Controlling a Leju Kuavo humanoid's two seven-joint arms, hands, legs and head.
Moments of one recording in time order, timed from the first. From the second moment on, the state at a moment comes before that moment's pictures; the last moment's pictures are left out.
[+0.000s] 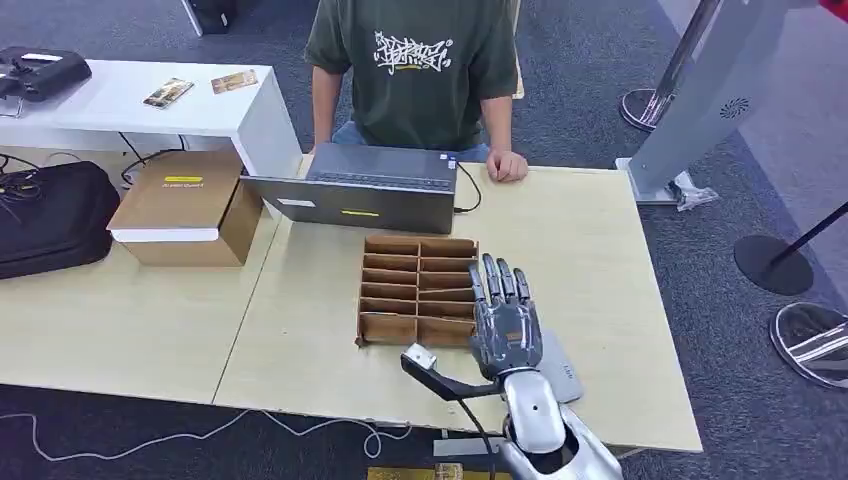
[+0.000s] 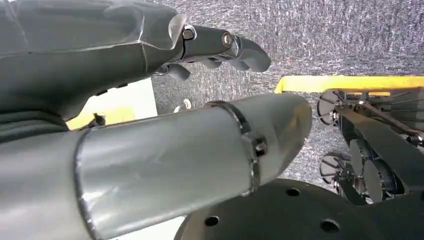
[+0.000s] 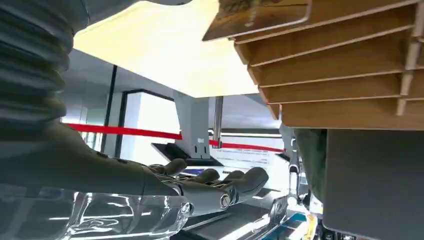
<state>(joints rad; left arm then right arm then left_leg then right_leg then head) -0.04 -0.17 1.50 -0.43 -1.44 -0.44 -0.08 -0.17 -0.06 0.59 -1.35 1.57 -0.14 0.40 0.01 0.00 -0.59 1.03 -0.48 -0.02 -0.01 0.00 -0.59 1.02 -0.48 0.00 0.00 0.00</state>
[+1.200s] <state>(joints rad) -0.04 -0.17 1.52 -0.44 -1.44 -0.43 -0.07 -0.11 0.10 0.47 -1.35 1.57 -0.04 0.43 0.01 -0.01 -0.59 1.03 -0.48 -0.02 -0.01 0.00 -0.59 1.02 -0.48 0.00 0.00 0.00</state>
